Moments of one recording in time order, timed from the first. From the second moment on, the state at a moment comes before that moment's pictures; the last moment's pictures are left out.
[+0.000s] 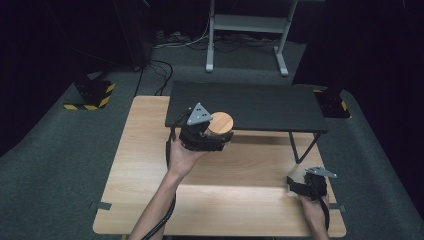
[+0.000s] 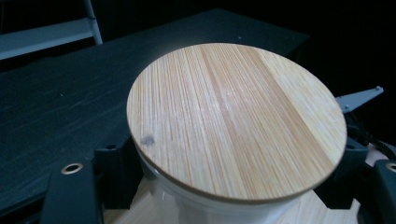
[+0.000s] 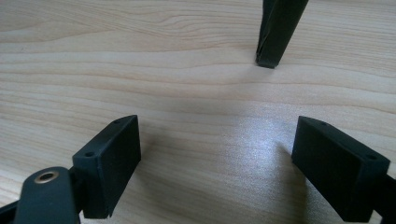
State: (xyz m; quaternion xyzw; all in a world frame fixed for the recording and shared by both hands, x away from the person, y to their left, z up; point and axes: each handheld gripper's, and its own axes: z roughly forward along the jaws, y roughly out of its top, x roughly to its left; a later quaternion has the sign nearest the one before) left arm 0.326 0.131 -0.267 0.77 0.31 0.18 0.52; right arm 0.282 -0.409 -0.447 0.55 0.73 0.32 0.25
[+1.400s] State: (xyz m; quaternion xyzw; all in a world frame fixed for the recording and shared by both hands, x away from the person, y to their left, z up) left arm 0.388 0.109 -0.252 0.76 0.39 0.20 0.48; right arm 0.282 -0.409 -0.447 0.55 0.73 0.32 0.25
